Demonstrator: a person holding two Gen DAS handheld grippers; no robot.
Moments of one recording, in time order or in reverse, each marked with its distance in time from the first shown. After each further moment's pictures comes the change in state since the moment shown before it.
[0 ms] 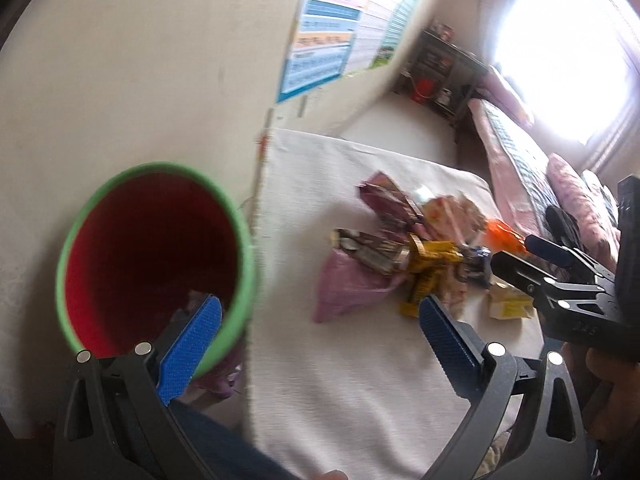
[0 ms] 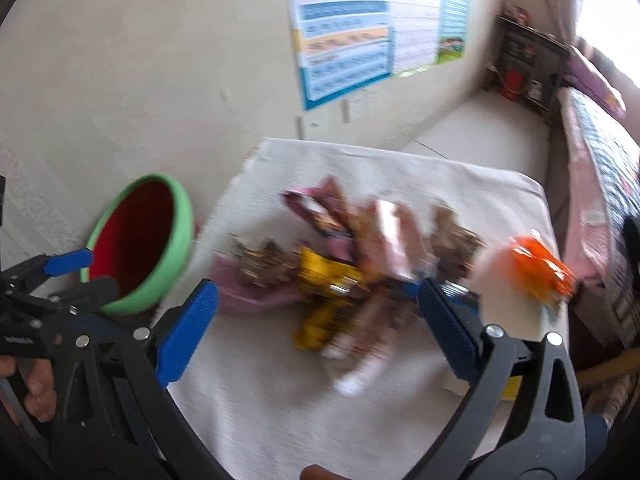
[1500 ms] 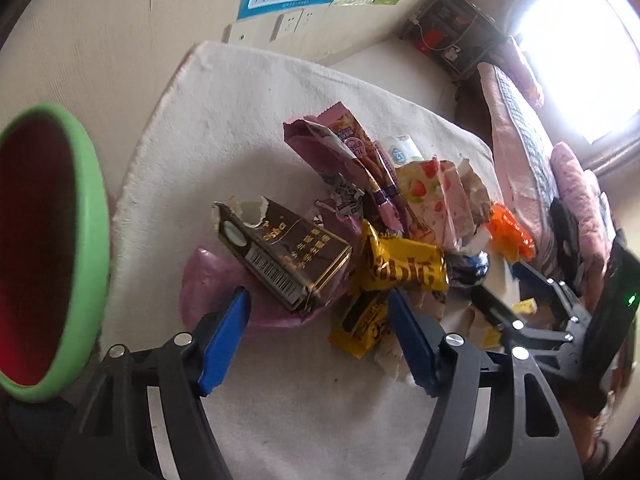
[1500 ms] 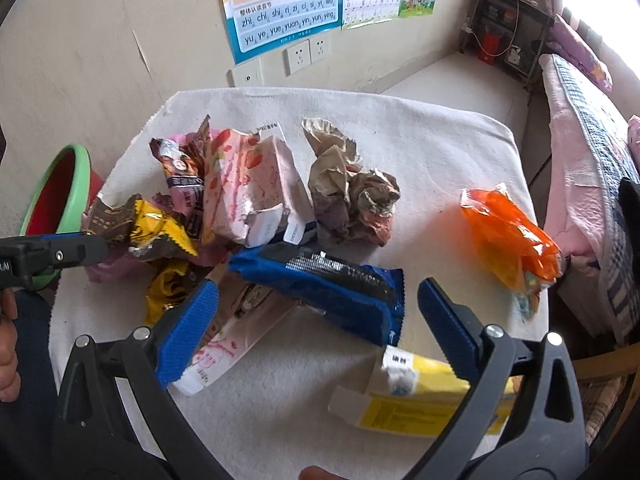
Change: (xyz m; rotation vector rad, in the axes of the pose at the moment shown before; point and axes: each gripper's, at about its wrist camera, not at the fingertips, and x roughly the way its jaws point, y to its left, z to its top) left arm 0.127 -0.054 0.025 -0.144 0.265 -0.089; right arm 0.071 -0.098 -0.023 0.021 0.131 -0.068
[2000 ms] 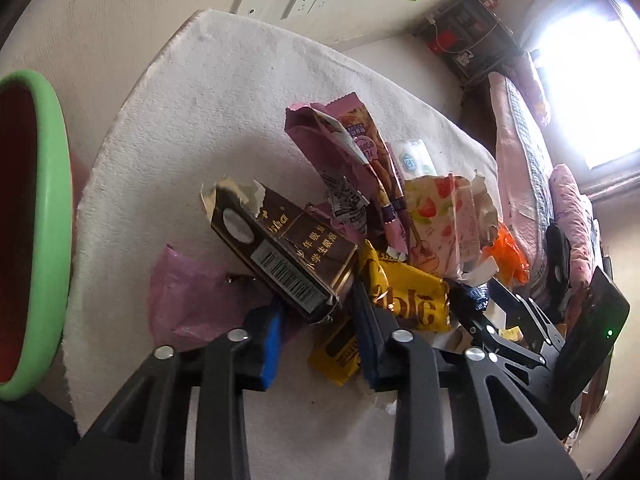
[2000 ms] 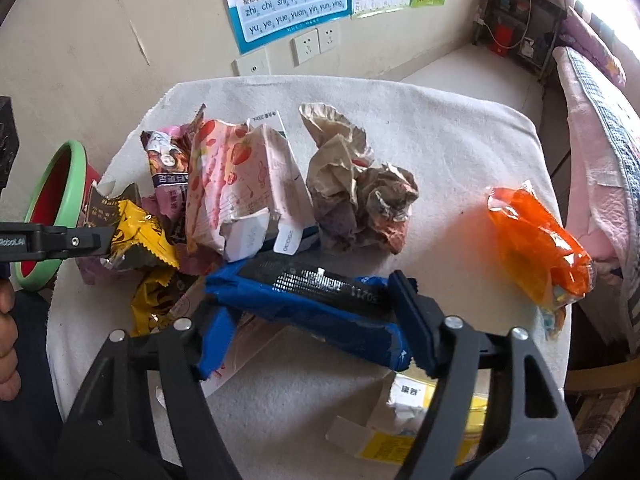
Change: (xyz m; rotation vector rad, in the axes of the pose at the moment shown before) left arm 0.027 0.002 0.011 -0.094 0.048 -0.043; right arm 0.022 -0.005 0.003 -0.005 0.019 0.052
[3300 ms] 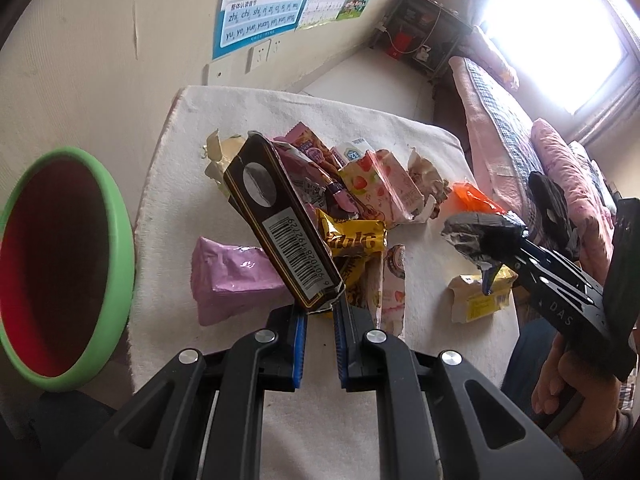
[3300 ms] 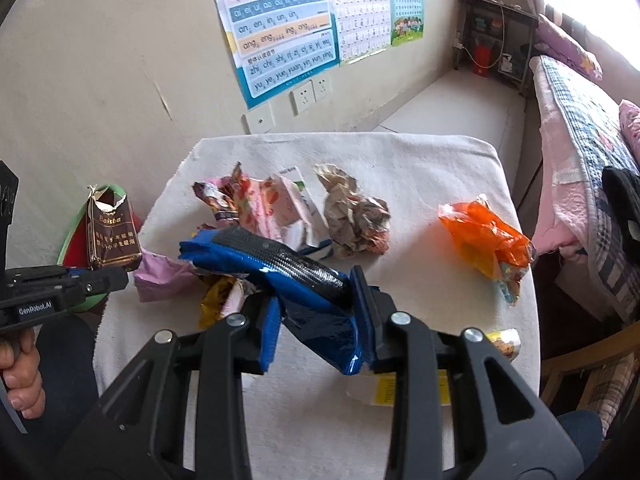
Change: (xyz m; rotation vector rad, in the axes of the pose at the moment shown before) left arm -0.078 -0.022 -0.049 0.254 -0.135 0.070; right arm -0.087 0.012 -0.012 0.076 -0.151 0.010
